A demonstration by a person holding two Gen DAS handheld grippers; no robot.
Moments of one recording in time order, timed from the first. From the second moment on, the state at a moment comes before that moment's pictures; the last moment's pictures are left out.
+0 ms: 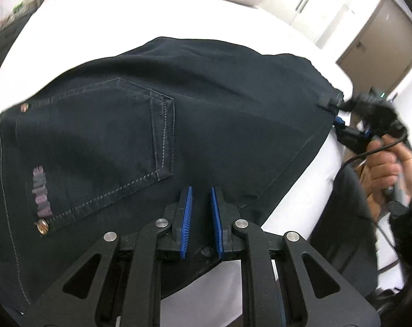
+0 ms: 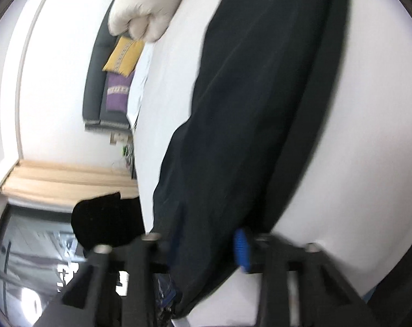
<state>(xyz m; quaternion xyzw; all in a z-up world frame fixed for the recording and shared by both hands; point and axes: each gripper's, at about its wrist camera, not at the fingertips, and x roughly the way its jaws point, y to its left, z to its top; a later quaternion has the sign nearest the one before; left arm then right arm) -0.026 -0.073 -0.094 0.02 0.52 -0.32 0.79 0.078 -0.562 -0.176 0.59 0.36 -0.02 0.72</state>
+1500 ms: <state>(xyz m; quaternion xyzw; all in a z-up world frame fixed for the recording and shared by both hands) -0.024 -0.072 -0.096 0.02 0.52 -0.31 0.80 0.019 -0.740 -0.187 0.66 0.16 -0.19 0.71</state>
